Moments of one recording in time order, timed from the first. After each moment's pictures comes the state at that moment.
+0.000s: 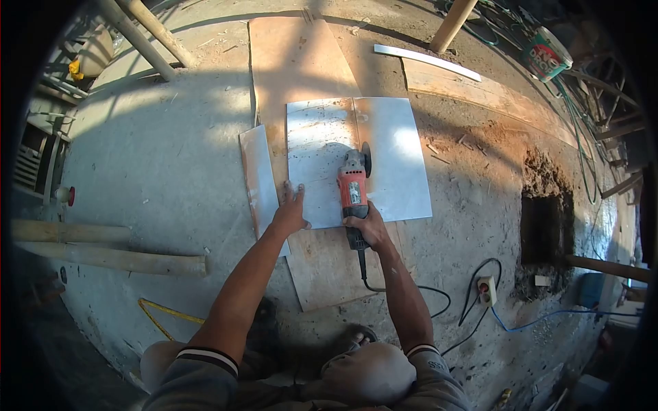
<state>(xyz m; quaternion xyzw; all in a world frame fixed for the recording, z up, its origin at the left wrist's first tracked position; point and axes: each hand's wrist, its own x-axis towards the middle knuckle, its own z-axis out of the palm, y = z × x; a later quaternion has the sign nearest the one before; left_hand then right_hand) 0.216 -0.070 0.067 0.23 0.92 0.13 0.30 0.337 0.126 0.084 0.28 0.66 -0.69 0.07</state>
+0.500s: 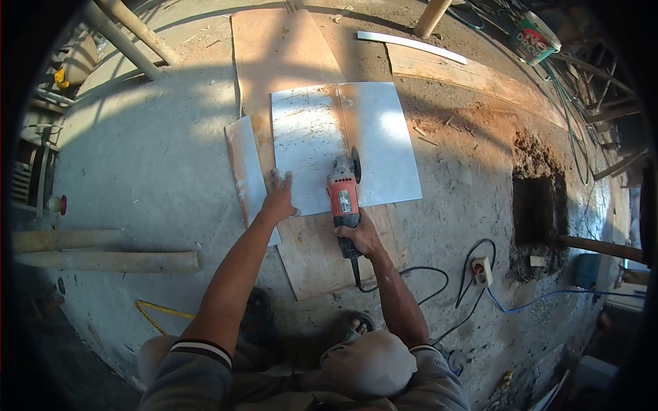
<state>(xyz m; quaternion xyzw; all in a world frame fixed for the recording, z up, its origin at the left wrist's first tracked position) 0.212 -0.071 0.062 0.24 0.91 0.14 0.31 0.385 0.109 0.096 0.29 0.69 -0.66 0.09</state>
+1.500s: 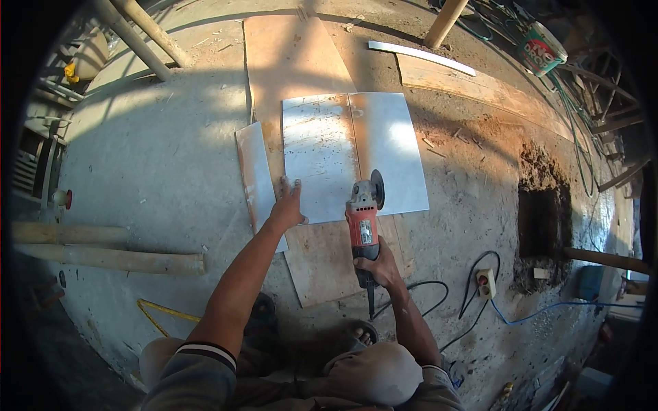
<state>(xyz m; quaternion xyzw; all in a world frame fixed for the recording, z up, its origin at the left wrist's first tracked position) 0.213 -0.071 0.063 0.24 0.92 0.12 0.29 0.435 0.110 0.119 0.29 0.68 -0.67 0.09</state>
